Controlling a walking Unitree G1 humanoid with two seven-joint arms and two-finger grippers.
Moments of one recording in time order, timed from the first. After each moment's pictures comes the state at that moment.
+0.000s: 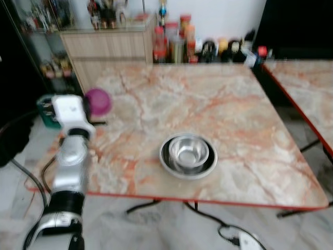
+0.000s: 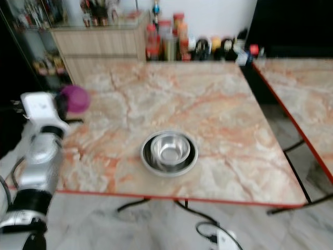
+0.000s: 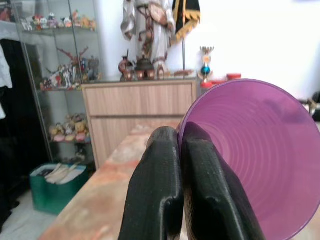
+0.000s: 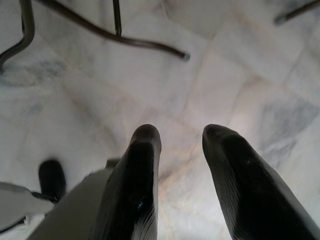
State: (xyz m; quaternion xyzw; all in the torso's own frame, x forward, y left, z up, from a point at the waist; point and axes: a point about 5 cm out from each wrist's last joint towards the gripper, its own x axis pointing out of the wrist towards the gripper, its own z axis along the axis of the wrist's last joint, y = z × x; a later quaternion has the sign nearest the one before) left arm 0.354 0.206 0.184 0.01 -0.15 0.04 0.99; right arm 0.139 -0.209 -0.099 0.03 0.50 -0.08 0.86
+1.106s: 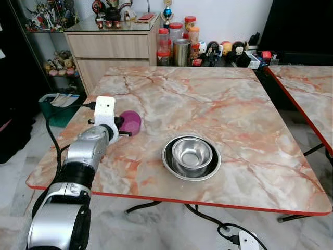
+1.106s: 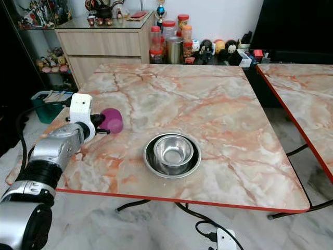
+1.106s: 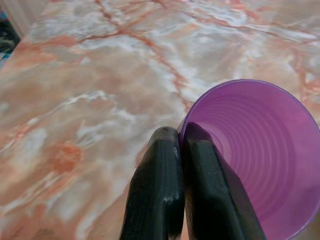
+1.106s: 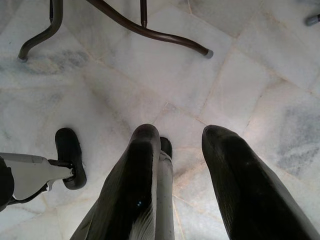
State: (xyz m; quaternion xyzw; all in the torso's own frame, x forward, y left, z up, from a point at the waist) left arm 0.390 0.164 0.168 0.02 0.15 -0.09 0.98; right arm 0.143 -0.199 -0.099 0.04 0.49 -0.06 0.87
